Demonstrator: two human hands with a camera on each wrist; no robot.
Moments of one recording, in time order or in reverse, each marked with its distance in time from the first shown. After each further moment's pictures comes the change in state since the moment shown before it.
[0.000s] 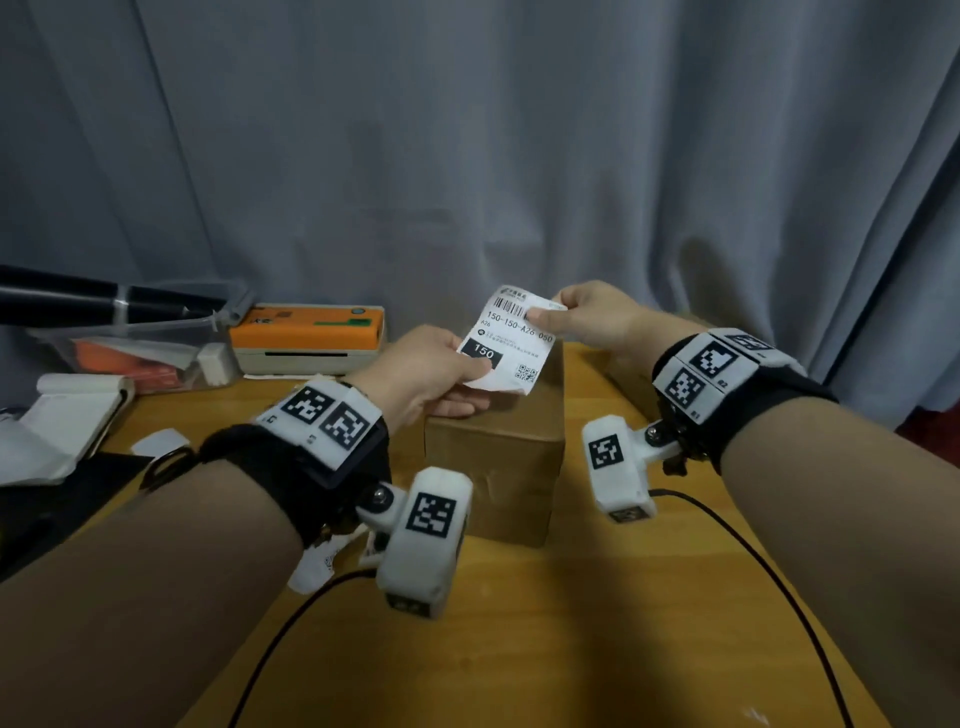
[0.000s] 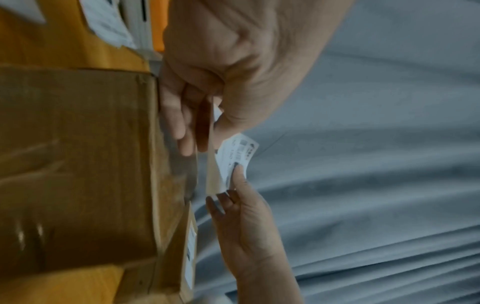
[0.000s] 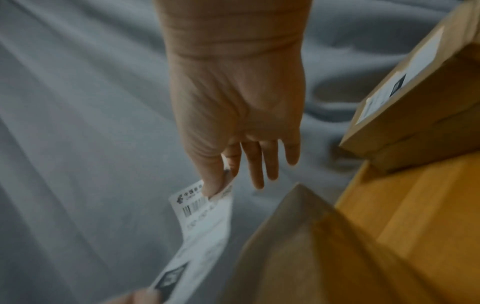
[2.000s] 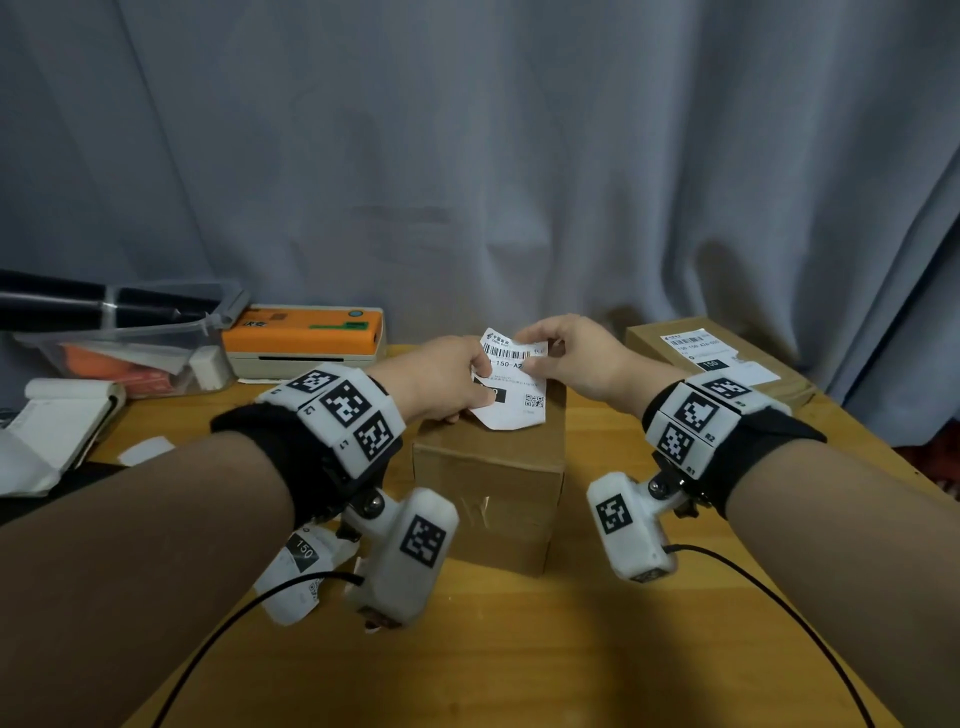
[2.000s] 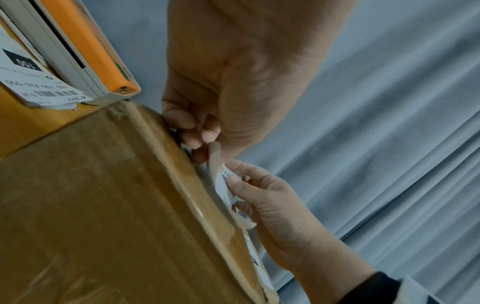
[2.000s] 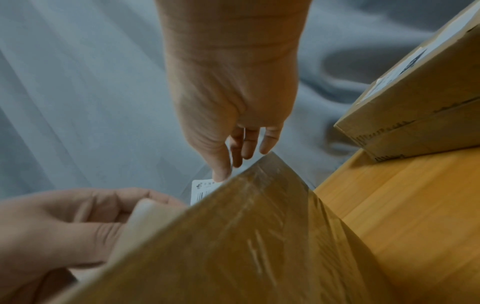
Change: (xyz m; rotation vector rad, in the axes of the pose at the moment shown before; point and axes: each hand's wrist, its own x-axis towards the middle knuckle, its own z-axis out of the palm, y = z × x) left_hand 0.036 0.007 0.002 0.736 -0.053 0.140; right_hand 0.024 0.029 0.019 -0.172 -0.030 -0.115
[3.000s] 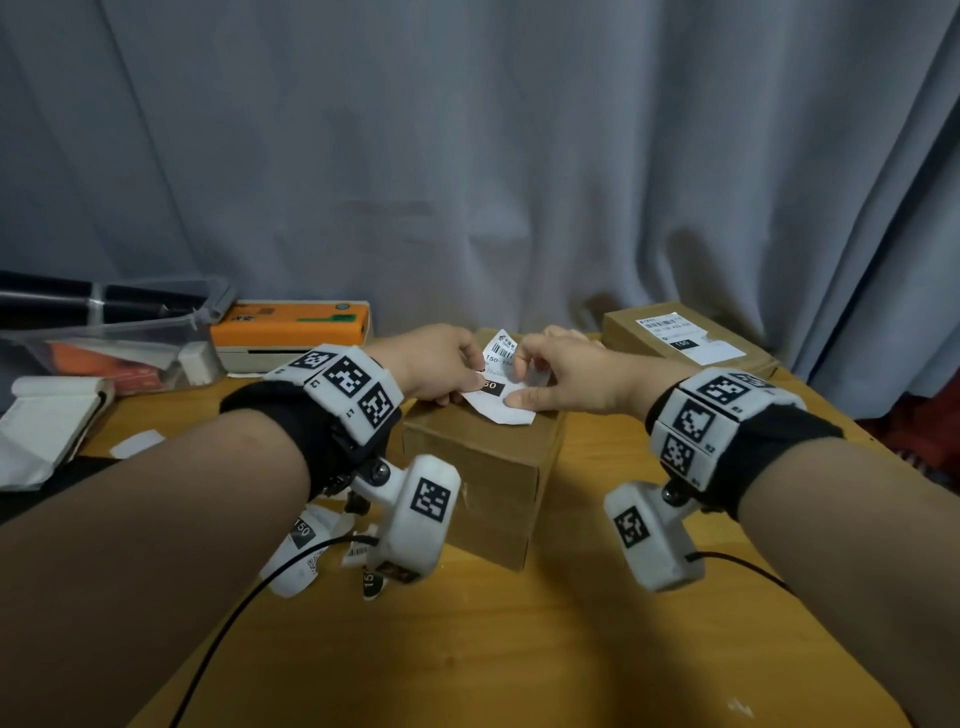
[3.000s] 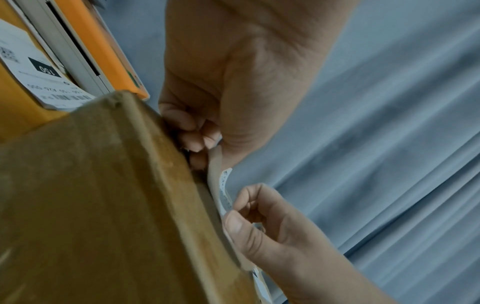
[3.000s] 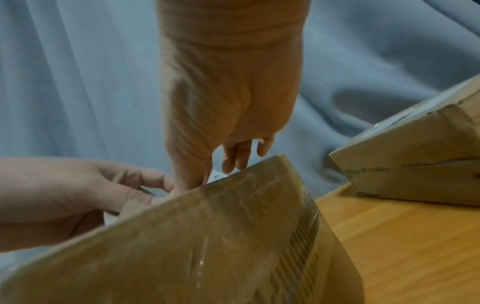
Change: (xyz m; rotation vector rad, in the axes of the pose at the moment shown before) left_hand -0.012 0.003 0.003 -0.027 -0.033 0.008; right_hand -0.050 -0.008 -0.008 -0.425 -0.213 -0.096
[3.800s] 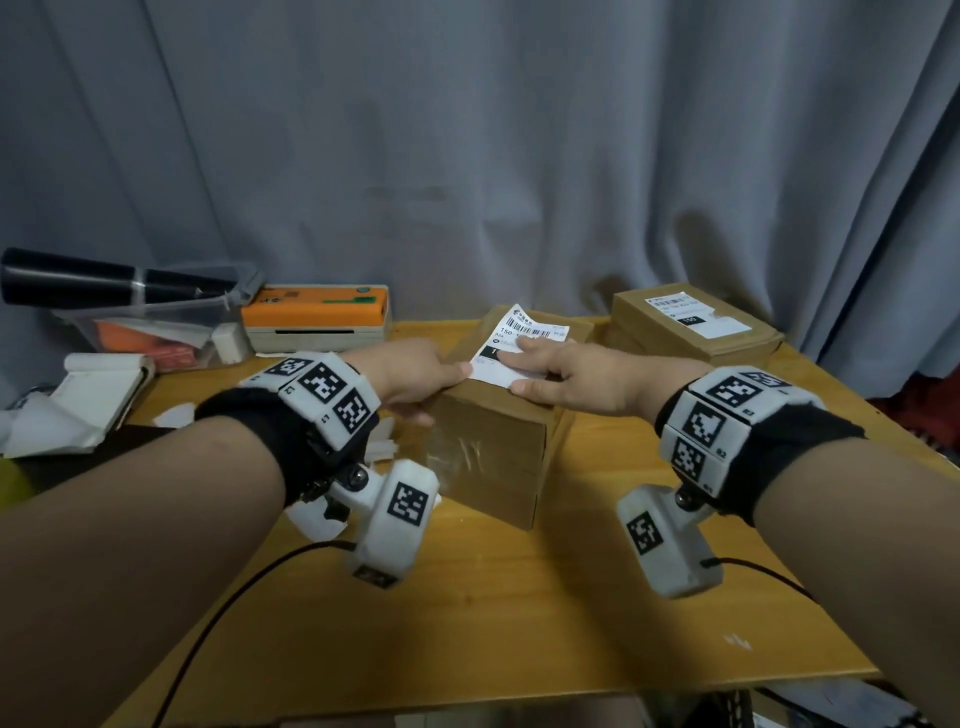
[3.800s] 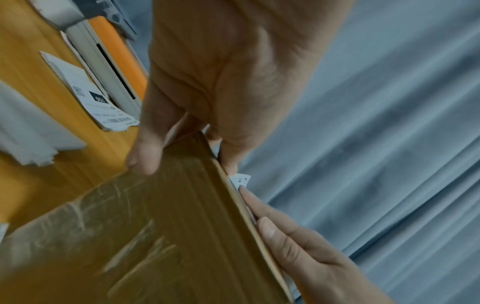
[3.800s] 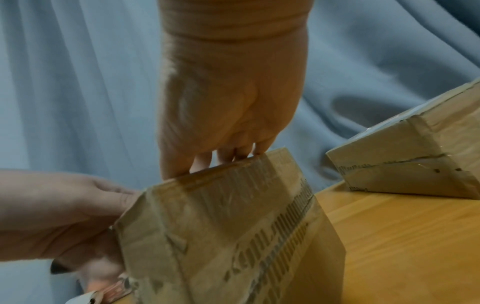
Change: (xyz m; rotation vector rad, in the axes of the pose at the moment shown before) left_hand -0.047 -0.022 0.007 -0.147 -0.047 -0.258; right_hand -0.036 -0.024 0.017 0.025 -0.148 -0.016
